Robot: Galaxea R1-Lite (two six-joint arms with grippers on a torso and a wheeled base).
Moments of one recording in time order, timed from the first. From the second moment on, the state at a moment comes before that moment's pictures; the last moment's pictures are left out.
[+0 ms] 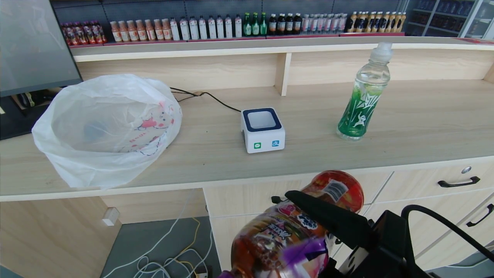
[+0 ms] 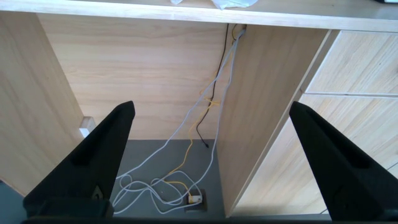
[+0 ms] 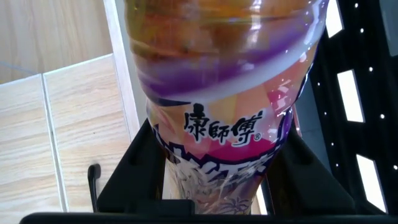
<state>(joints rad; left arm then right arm) 0.00 0.00 0.00 0.00 0.00 -0.01 1.19 1.53 -0.36 -1.34 -0.36 -1.48</state>
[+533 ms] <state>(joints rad) 0.00 0.00 0.00 0.00 0.00 -0.01 1.19 1.55 -0.35 -1.35 -0.36 -1.31</state>
